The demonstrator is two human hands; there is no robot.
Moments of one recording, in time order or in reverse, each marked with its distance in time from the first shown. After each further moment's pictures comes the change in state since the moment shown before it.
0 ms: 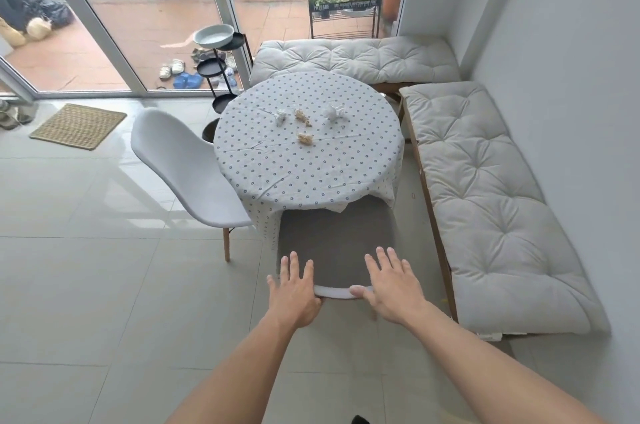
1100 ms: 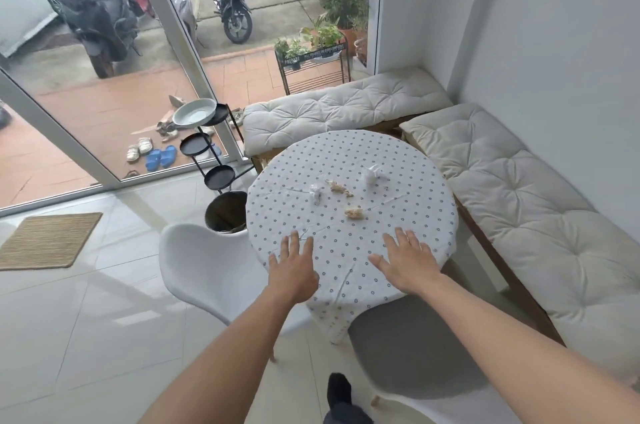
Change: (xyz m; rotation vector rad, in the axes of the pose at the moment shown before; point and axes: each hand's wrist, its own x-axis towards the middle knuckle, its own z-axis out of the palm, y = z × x) left_hand 0.237 -0.206 -0.266 0.117 0.128 0.259; right_hand 0.260 -0.154 -0.148 0.221 0.136 0.287
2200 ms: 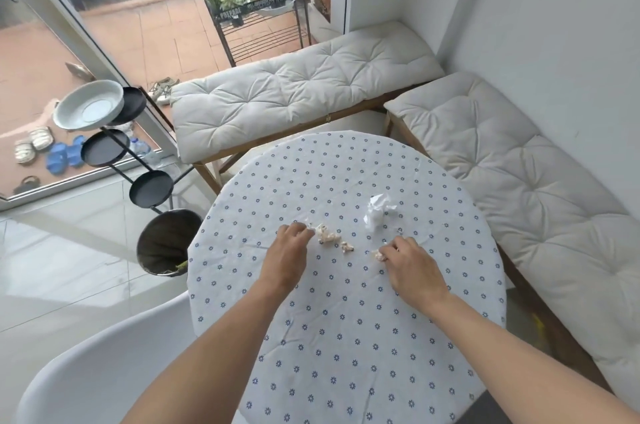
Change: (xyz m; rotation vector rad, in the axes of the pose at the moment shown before) left_hand 0.333 -0.026 -0.013 -0.214 0.221 0.379; right_hand 0.251 0.025 0.012 0.023 0.293 -0.031
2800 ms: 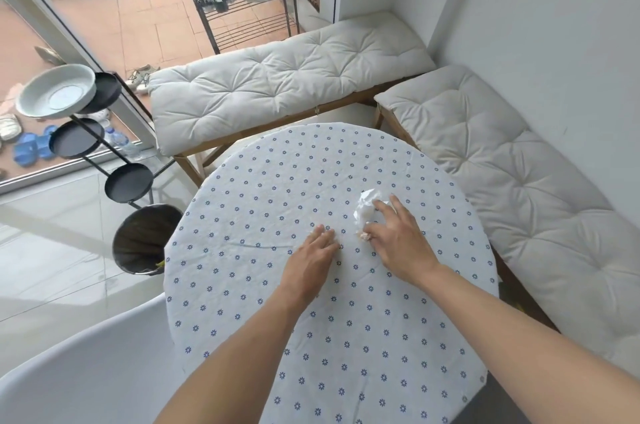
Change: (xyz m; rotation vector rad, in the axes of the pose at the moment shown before) left_hand 0.008 0.030 0.061 0.006 -0.157 0.114; right_hand 0.045 0.019 0.005 0.028 0.057 -0.107
